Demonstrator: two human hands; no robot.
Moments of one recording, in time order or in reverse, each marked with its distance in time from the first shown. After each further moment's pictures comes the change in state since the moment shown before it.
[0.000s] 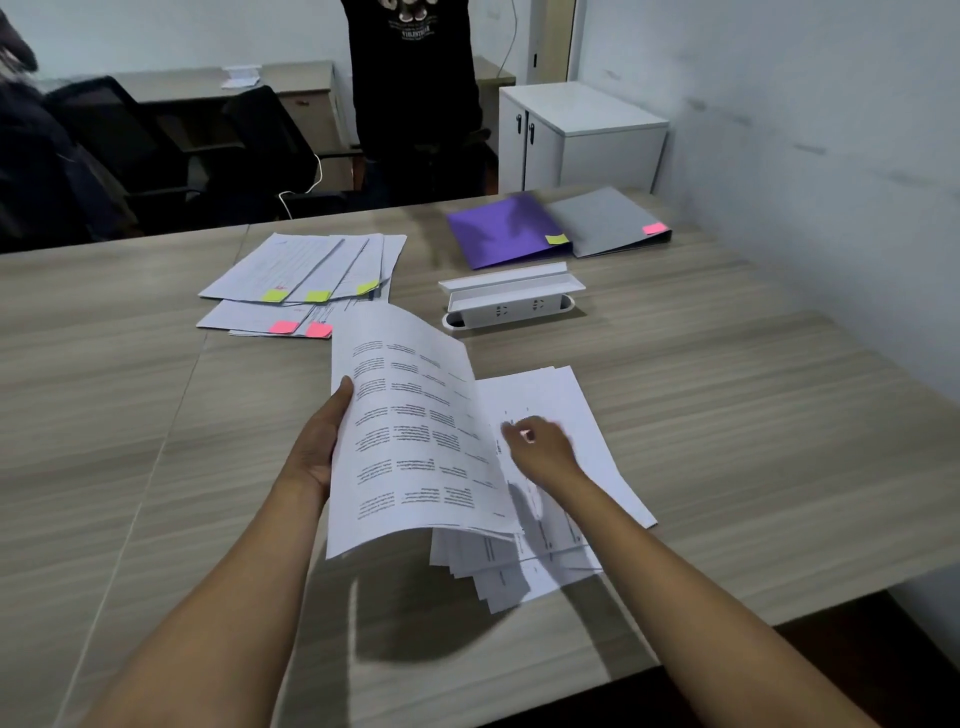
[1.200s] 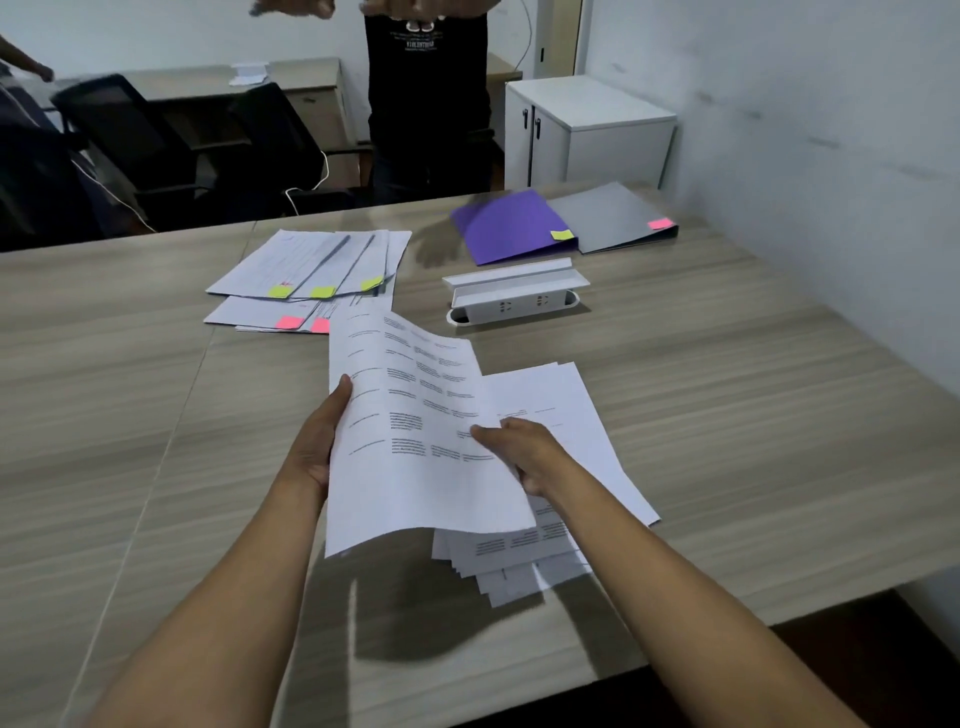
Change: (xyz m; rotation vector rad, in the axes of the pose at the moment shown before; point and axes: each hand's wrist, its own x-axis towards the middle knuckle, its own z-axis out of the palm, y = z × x) left_hand -0.007 -0.003 -0.002 0.013 0.068 0.040; right_hand -0.003 -0.015 0.011 0.639 -0.339 0.160
